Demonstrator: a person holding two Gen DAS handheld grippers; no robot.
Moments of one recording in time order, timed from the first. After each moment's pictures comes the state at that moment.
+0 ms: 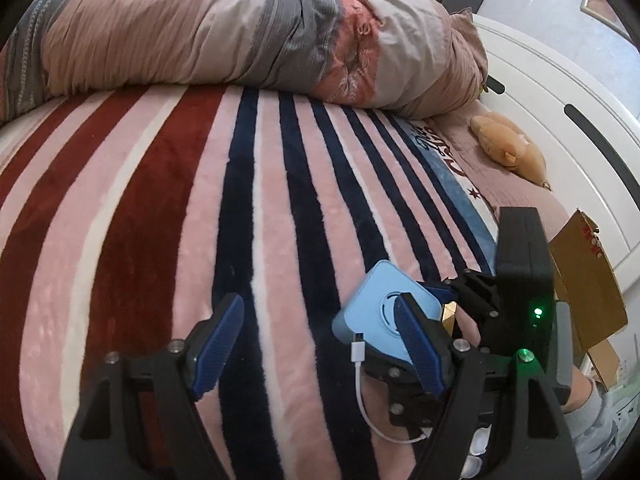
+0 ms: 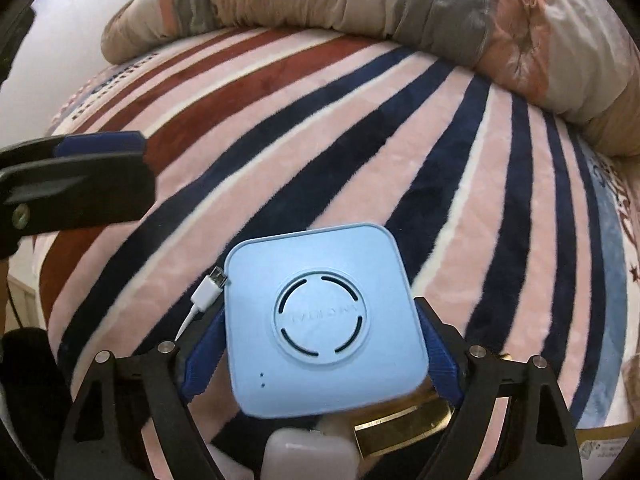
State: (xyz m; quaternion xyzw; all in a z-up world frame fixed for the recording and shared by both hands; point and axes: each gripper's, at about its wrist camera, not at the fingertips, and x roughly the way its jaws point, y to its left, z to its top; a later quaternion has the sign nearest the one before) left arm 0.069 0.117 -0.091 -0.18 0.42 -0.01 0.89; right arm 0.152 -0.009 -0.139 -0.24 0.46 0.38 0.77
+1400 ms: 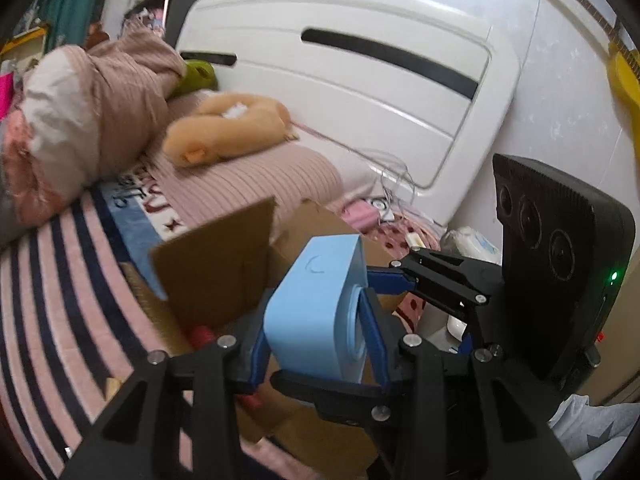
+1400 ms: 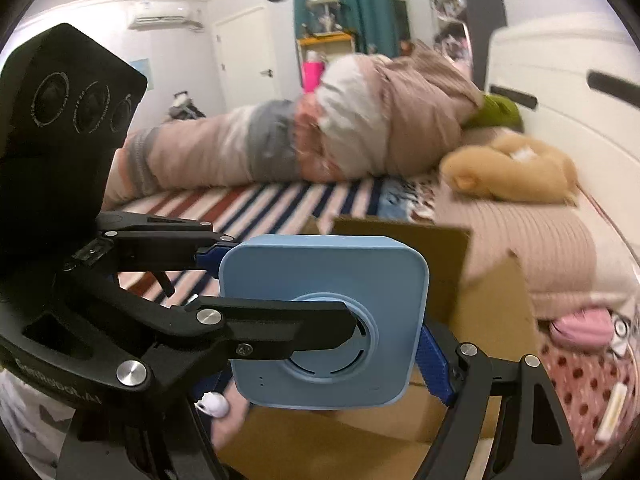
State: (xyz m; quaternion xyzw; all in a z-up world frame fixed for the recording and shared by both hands) left arm 0.092 -0.209 0.042 -0.01 0.37 -0.34 0.86; right arm 0.087 -0.312 0.037 -0.06 0.31 0.29 0.90
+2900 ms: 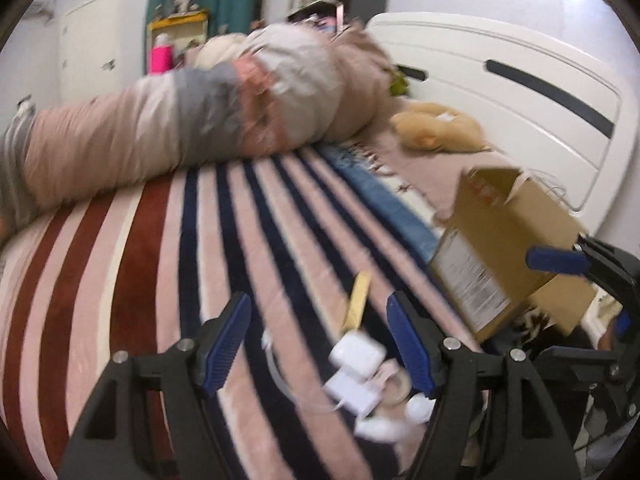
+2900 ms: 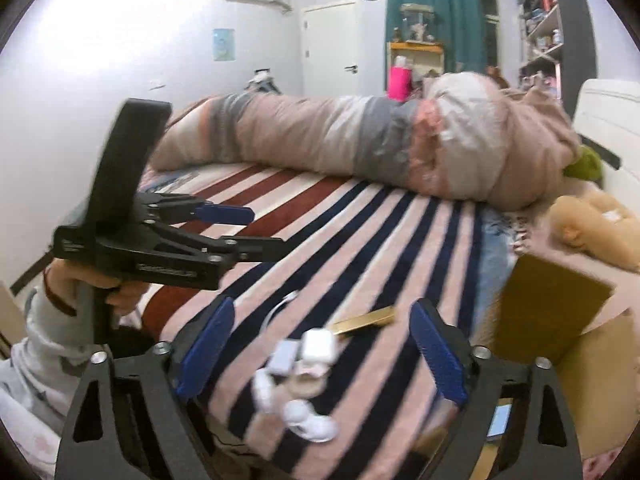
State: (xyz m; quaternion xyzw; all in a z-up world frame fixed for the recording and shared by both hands) left arm 0.005 0.026 -0.020 -0.04 0.36 -0.05 0.93; right arm 0.007 -0.171 0.018 -0.14 0.28 0.40 0.86
